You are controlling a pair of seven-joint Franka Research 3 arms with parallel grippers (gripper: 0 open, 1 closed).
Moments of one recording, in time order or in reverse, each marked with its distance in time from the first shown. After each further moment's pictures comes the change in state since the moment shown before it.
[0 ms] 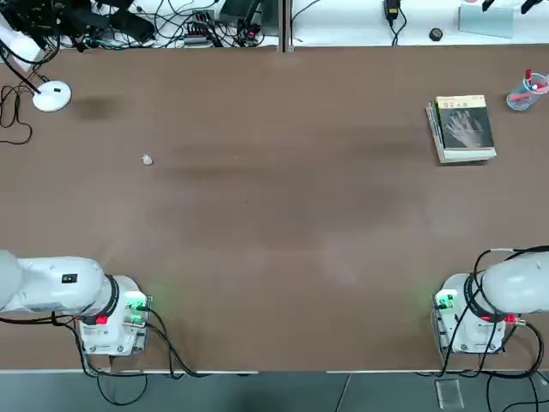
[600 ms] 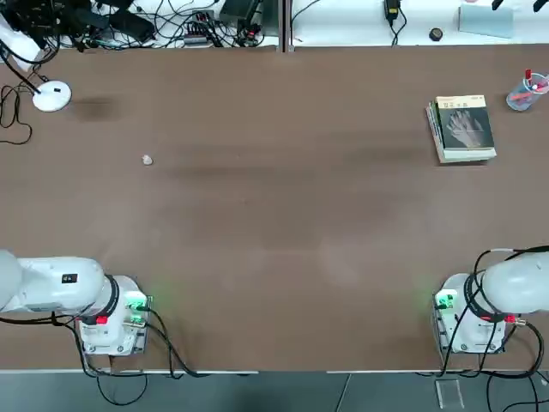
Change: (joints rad) left arm 0.000 0.000 0.000 0.001 0.000 0.000 -0.006; right arm 0.006 0.000 -0.001 0.052 -0.036 -0.107 0.019
